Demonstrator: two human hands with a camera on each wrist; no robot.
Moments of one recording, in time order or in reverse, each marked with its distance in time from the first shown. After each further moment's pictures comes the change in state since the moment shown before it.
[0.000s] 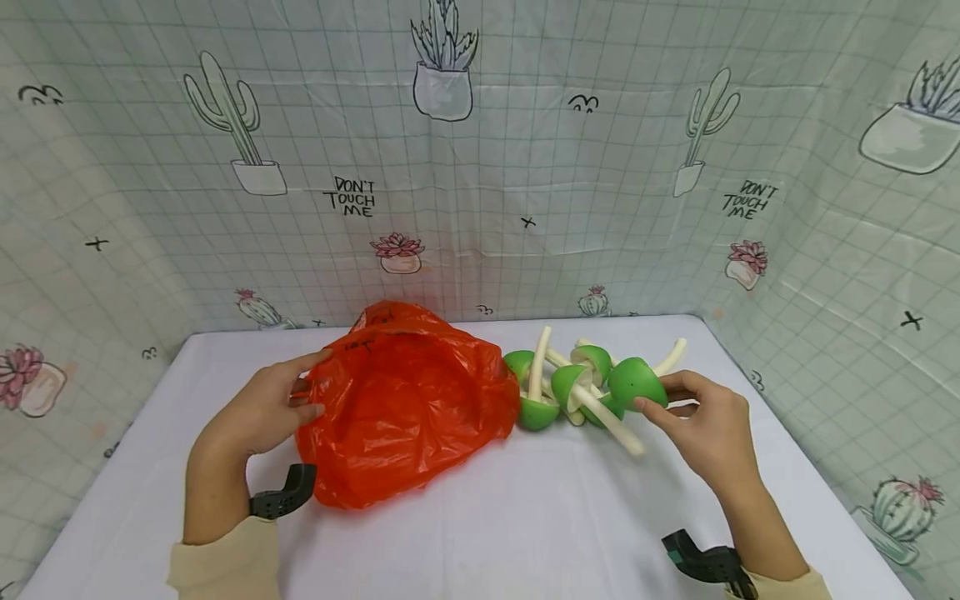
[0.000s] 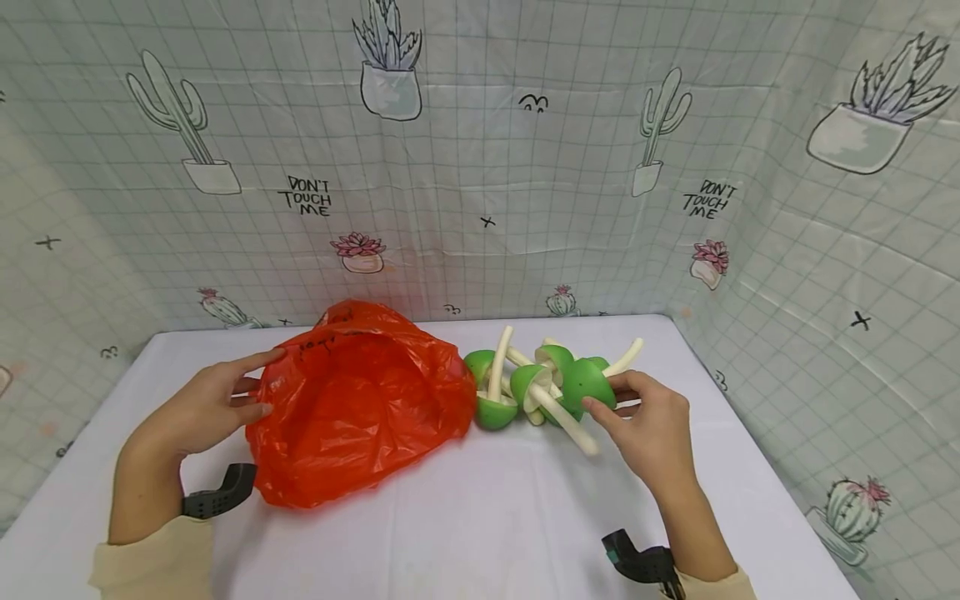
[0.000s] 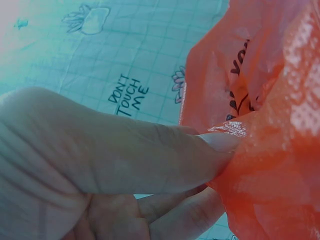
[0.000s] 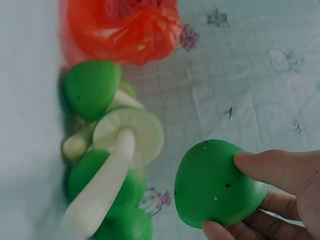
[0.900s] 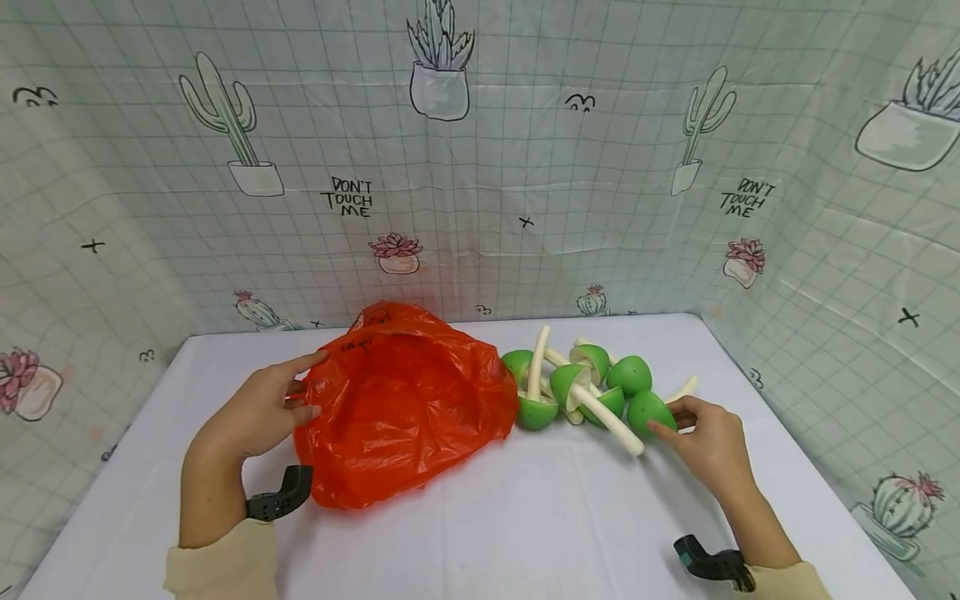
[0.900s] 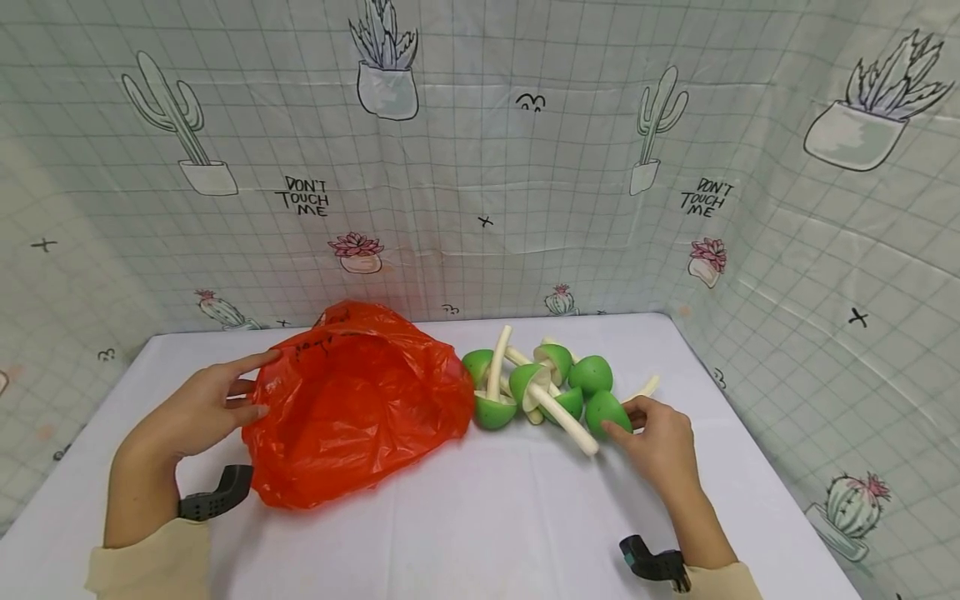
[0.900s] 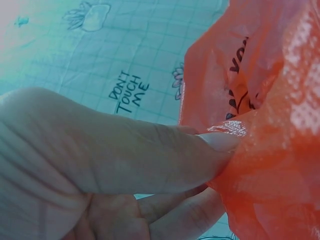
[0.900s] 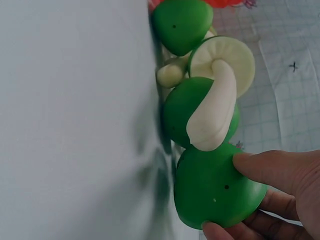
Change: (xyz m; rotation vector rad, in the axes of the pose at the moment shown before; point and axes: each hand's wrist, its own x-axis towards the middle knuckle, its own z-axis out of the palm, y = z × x) left_hand -0.001 -0.003 0.000 0.004 0.003 0.003; right_hand -0.007 0.065 0.016 -0.164 -0.130 0.076
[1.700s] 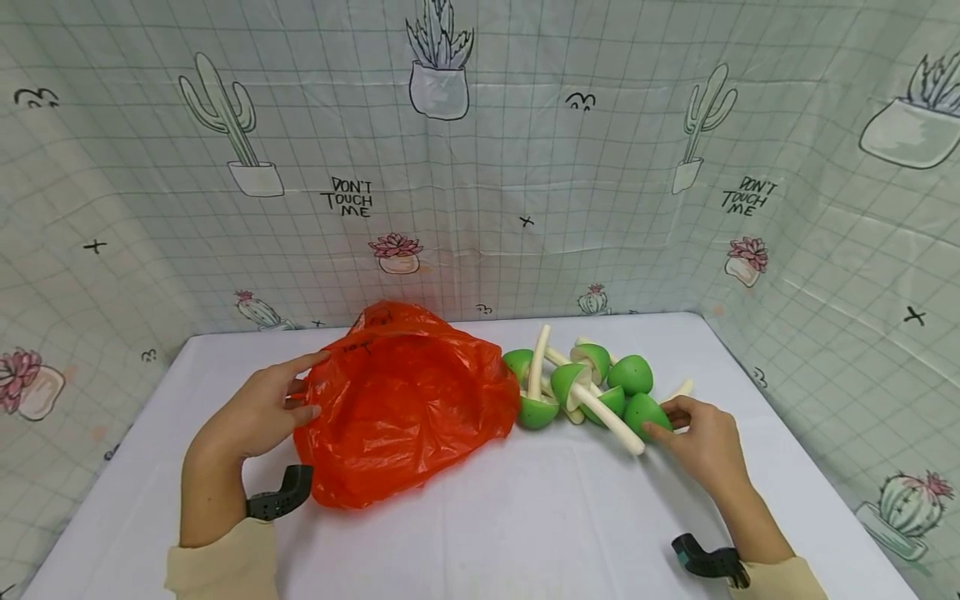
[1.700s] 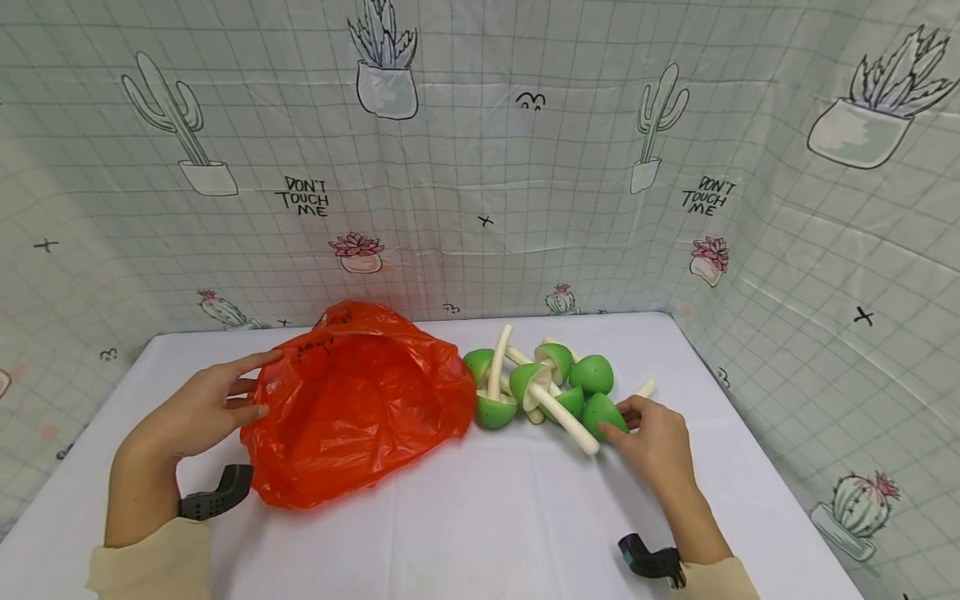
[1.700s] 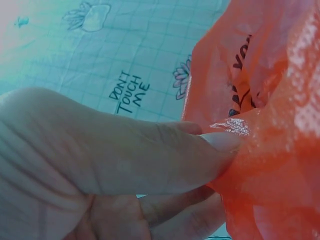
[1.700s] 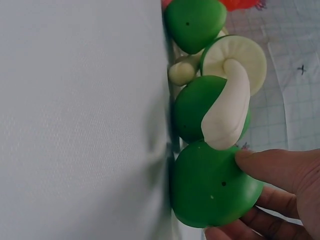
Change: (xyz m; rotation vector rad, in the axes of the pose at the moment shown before) left_hand -0.001 0.001 0.000 0.004 -0.001 0.023; right_hand 0.002 0.004 0.008 -0.014 -0.027 -0.002
